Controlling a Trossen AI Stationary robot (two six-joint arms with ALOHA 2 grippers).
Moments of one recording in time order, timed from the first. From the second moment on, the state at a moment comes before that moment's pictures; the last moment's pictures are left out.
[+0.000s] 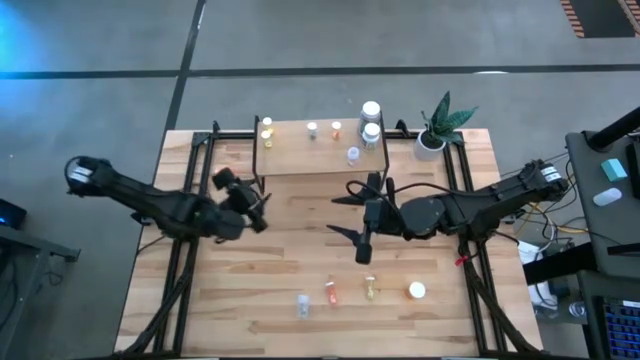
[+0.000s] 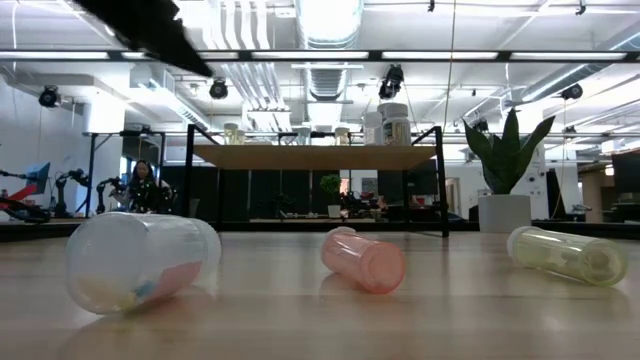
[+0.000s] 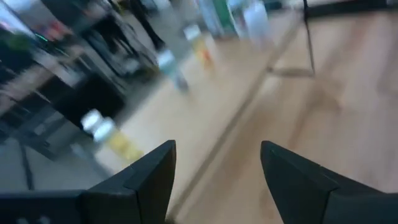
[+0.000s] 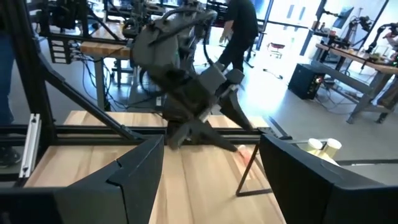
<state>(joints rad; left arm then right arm) -0.32 1.02 0.79 -0.49 -1.05 -0.27 0.33 1.42 1.30 -0.04 0.50 -0.06</state>
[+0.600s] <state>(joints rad) -0.21 0.88 0.78 -1.35 -0.69 -0.73 0.34 1.43 1.30 -0.04 0.48 -0.10</state>
